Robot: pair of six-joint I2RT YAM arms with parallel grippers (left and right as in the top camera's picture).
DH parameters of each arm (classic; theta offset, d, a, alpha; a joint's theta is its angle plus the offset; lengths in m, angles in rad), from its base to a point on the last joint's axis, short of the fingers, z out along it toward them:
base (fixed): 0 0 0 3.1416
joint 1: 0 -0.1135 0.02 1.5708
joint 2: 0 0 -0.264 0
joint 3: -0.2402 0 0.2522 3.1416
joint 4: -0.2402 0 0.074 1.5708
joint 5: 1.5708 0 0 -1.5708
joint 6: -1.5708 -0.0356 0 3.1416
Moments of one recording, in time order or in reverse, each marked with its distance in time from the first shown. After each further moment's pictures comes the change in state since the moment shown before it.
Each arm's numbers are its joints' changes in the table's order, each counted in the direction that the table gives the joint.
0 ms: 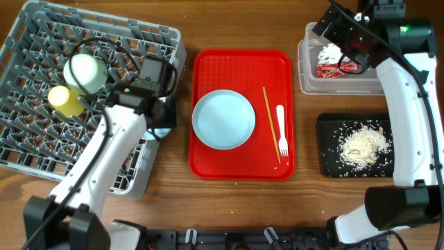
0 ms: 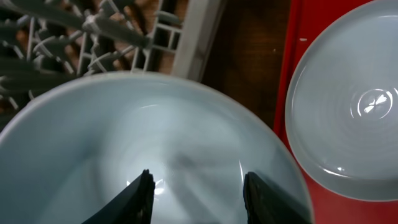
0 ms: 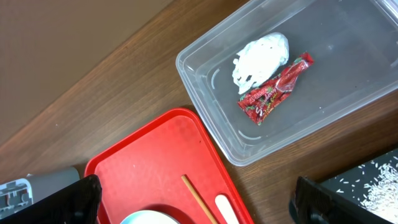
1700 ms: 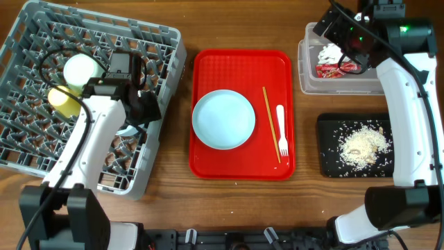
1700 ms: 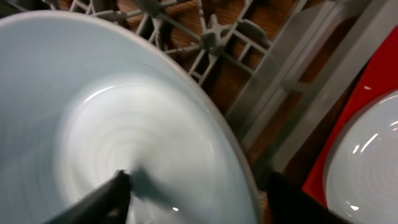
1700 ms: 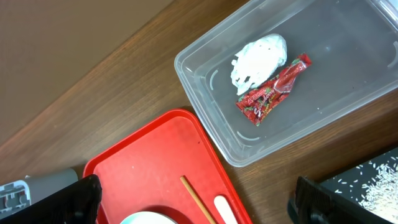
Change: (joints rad) left arm -0.209 0.066 -0.004 0.012 0.068 0.079; right arm 0.000 0.000 0.000 0.000 0.007 0.000
